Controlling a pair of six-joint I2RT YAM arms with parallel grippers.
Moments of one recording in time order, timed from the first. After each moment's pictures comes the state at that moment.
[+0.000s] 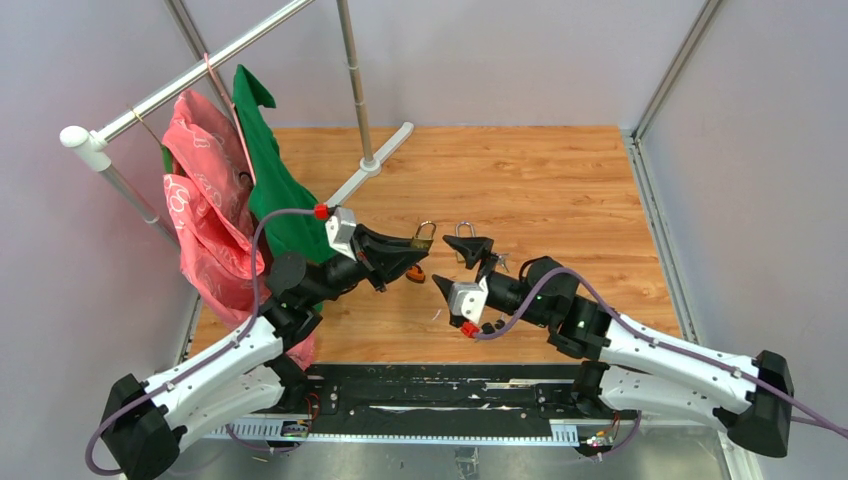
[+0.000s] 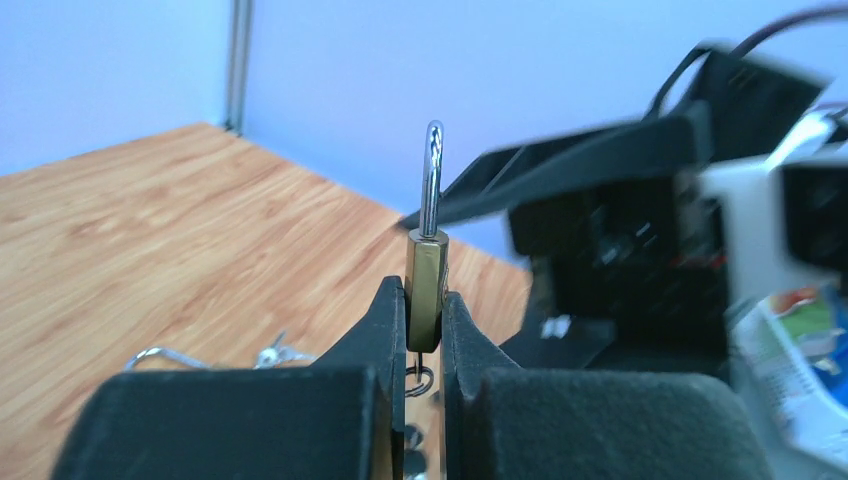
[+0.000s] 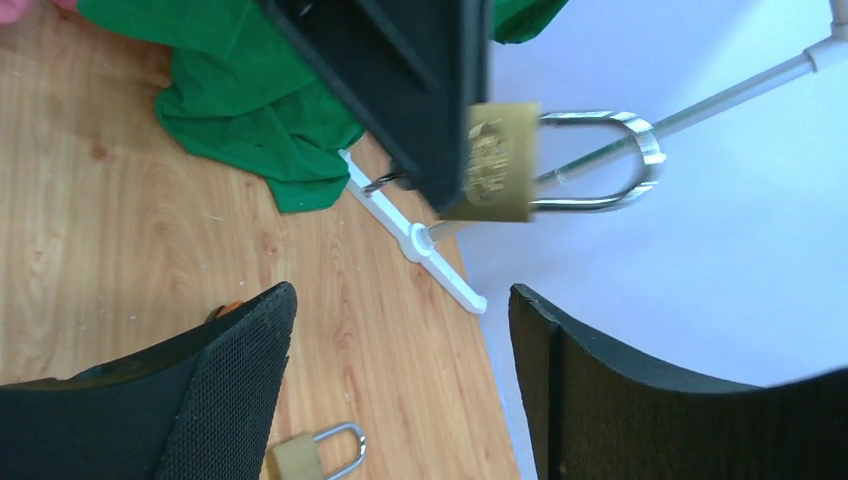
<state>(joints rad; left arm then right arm) -0.72 0.81 0.48 0.62 0.41 -0.39 1.09 0.83 0.69 0.13 -0.08 -0.89</state>
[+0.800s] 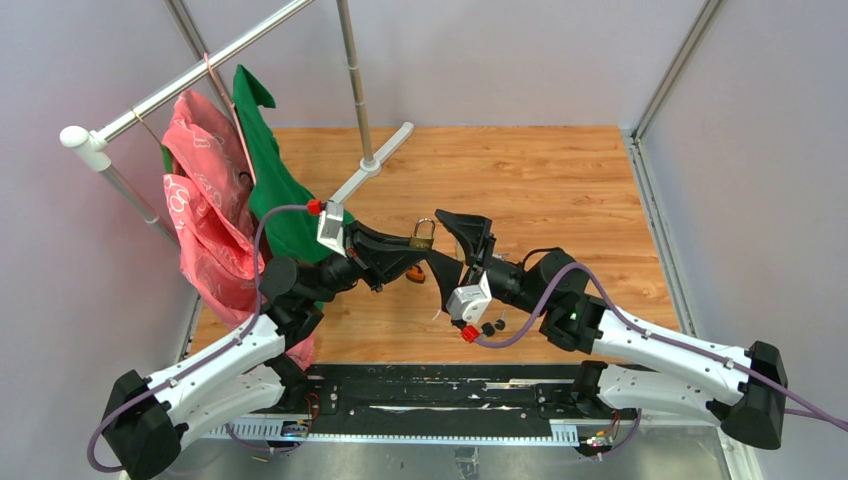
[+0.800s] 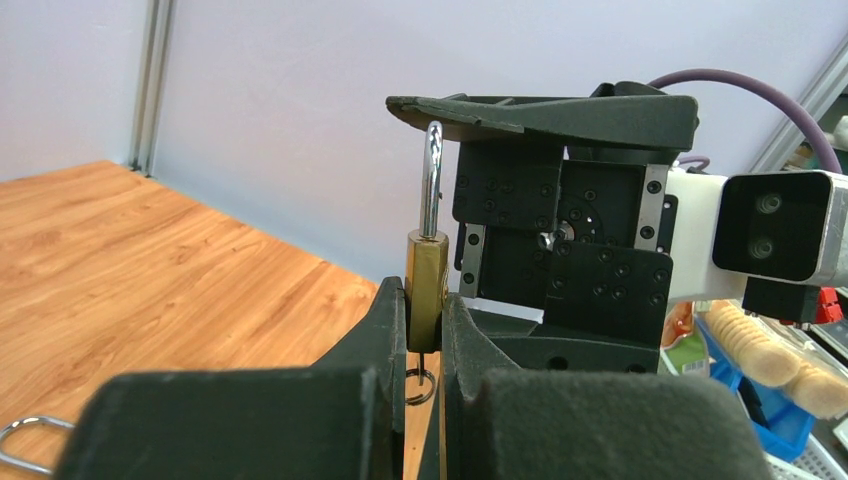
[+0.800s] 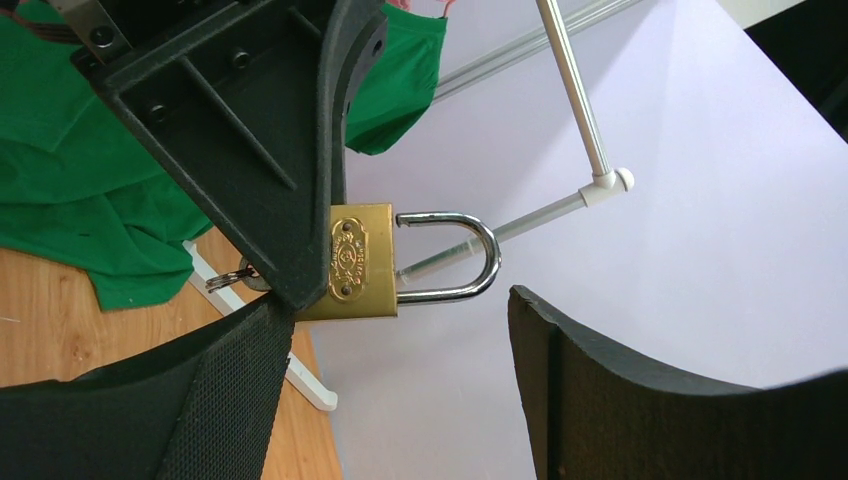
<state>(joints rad) -0.72 0.84 0.48 0.84 0.47 -0.63 1.09 0.92 0.72 0.47 -0.15 -1.14</state>
